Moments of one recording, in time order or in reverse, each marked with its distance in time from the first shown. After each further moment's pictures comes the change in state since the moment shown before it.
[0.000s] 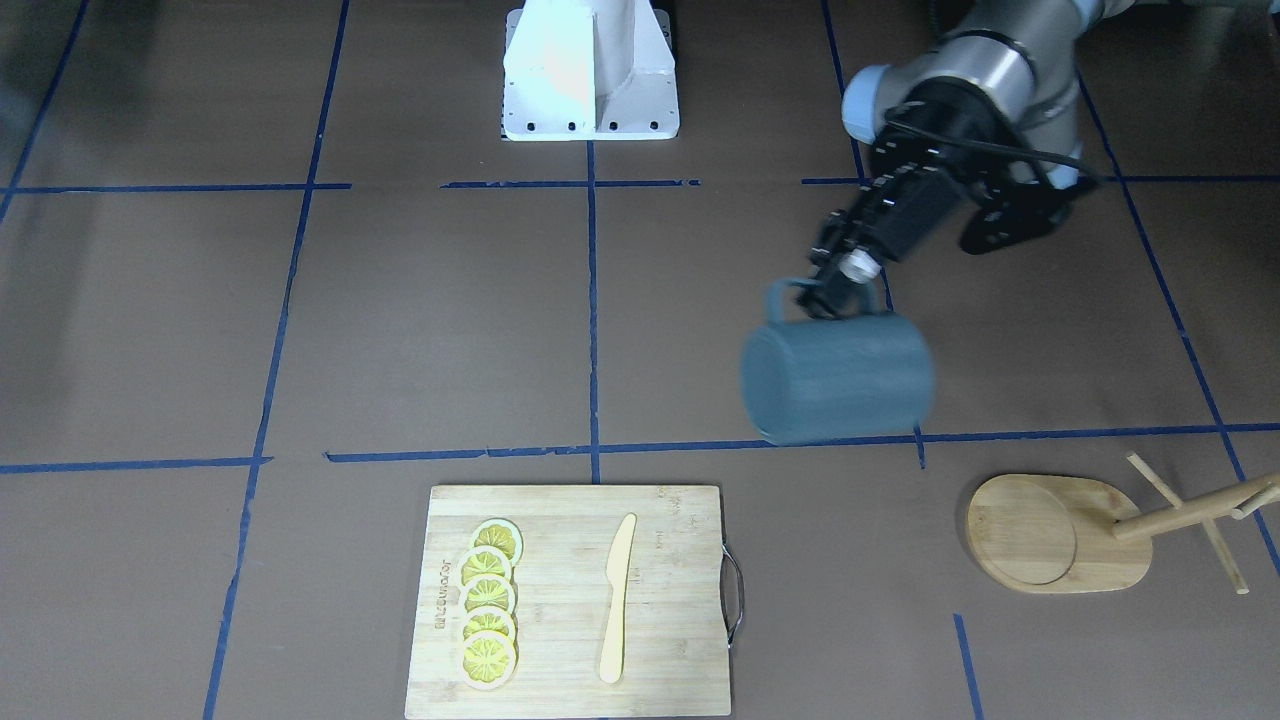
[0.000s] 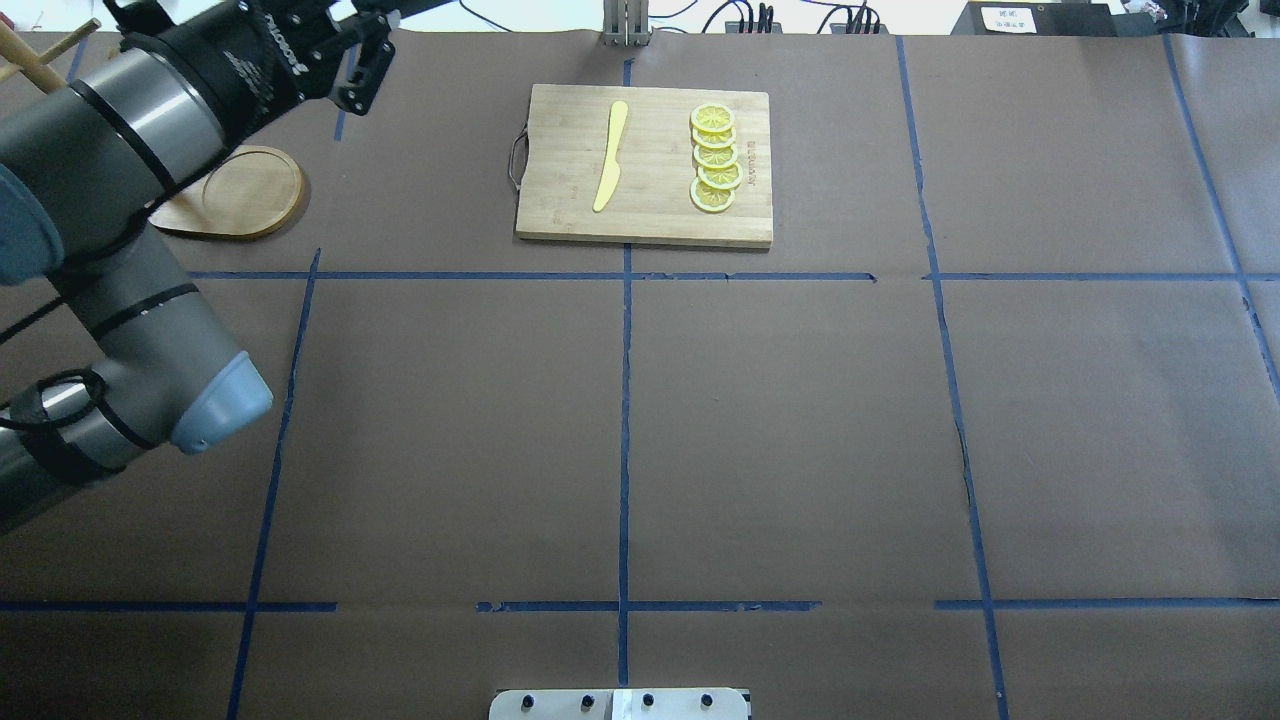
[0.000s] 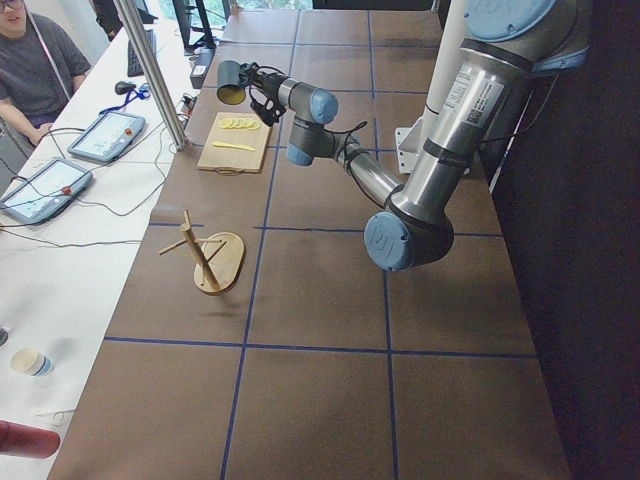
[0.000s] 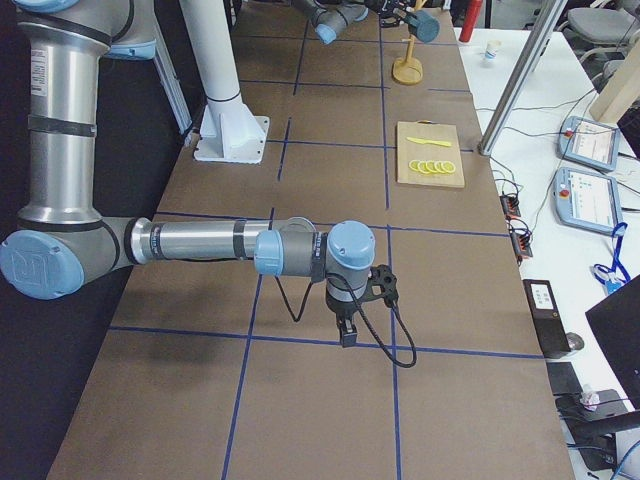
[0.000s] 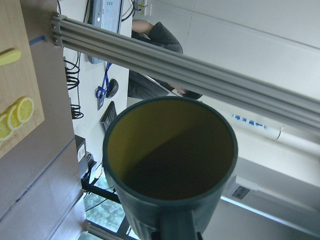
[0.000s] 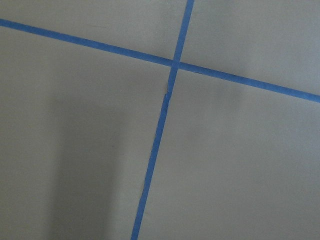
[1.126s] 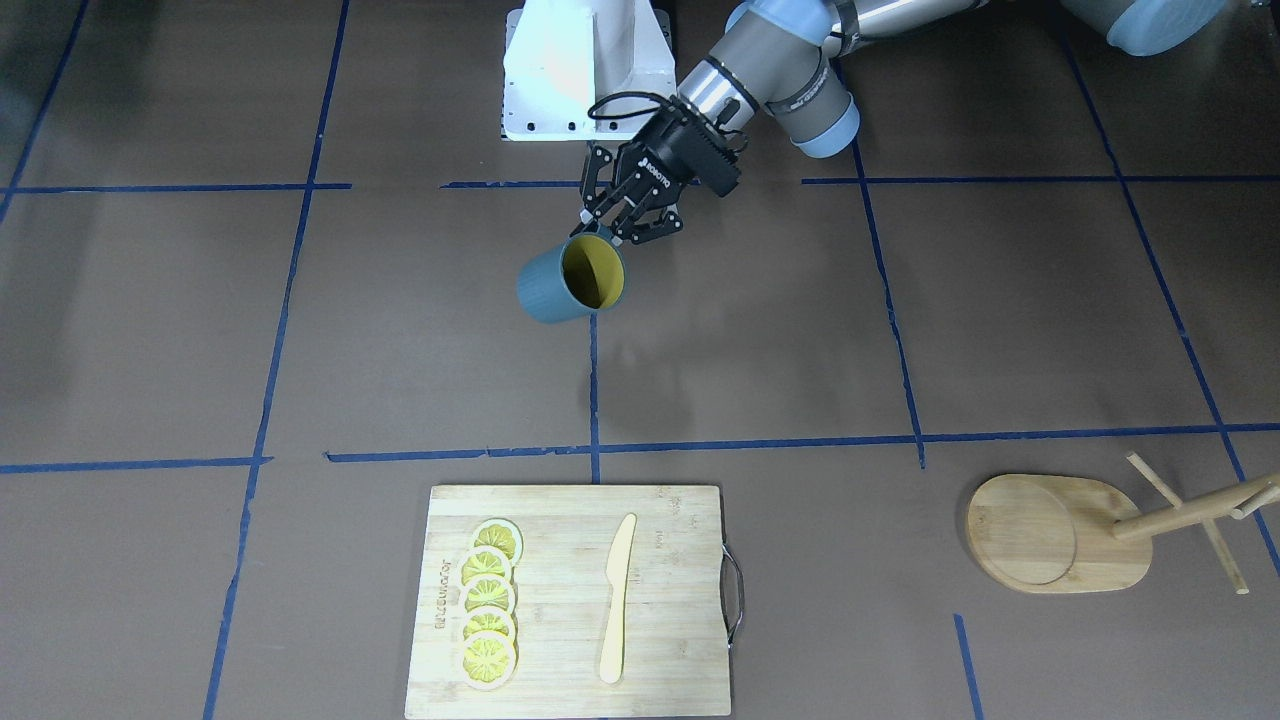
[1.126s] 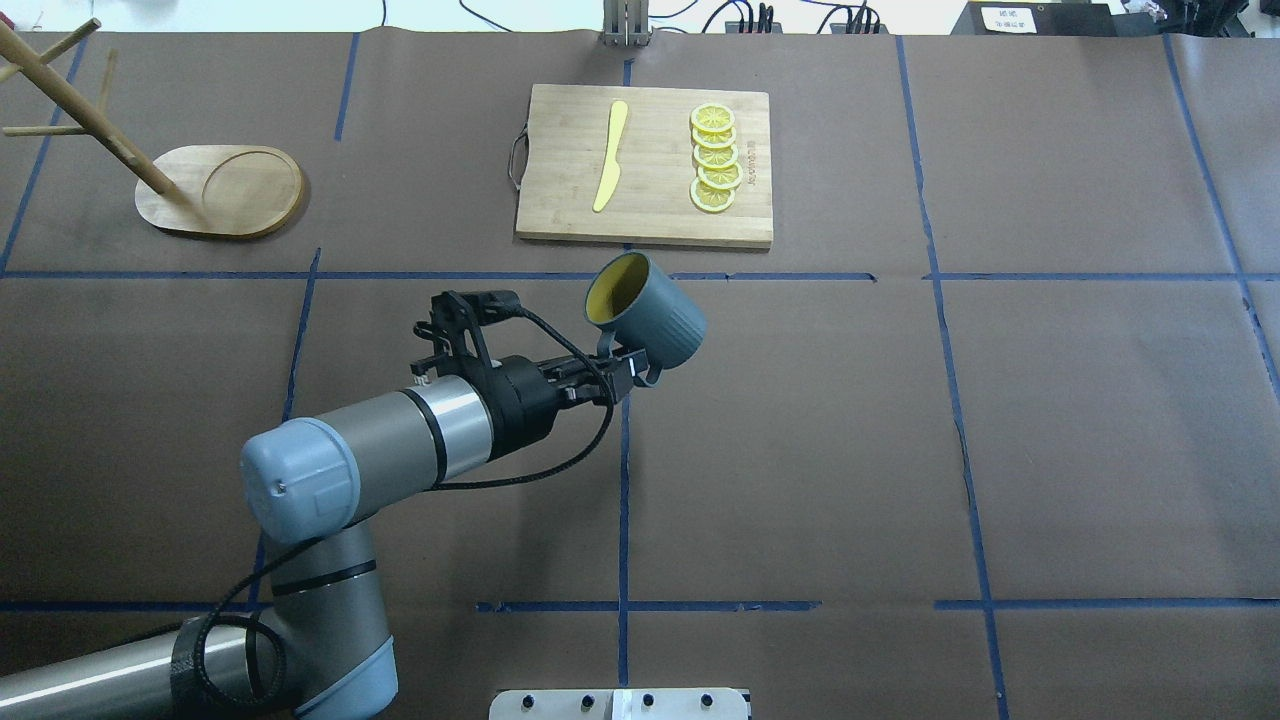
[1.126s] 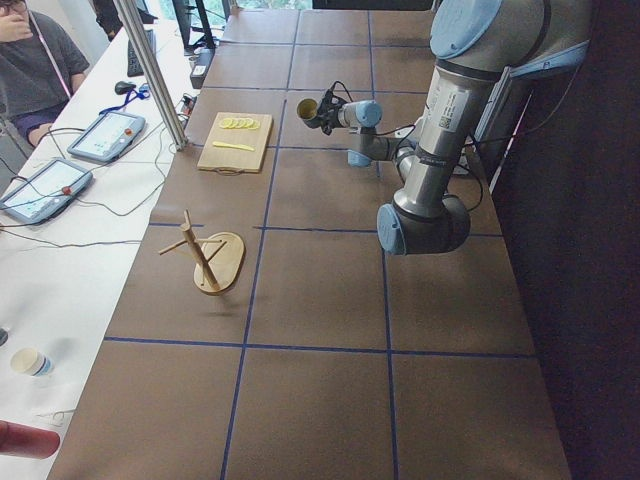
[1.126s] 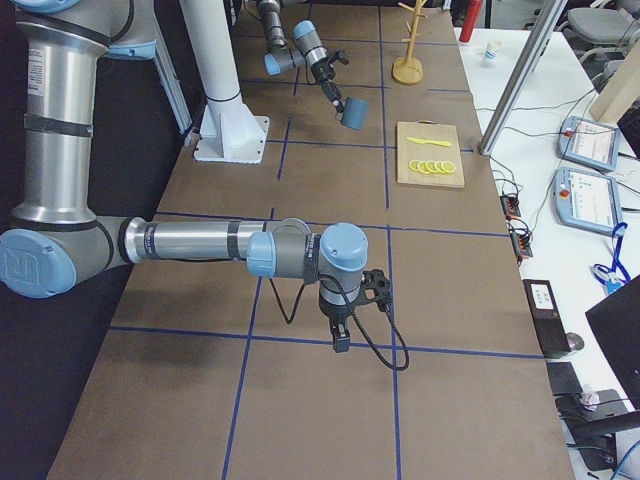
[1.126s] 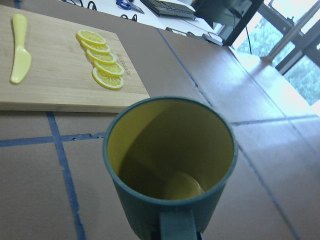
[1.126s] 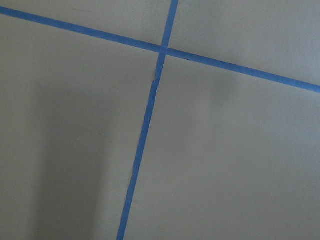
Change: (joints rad) left arm 0.472 -0.051 -0.022 0.243 0.001 1.242; right arm 0.001 -0.029 0.015 0.000 -0.027 -0.003
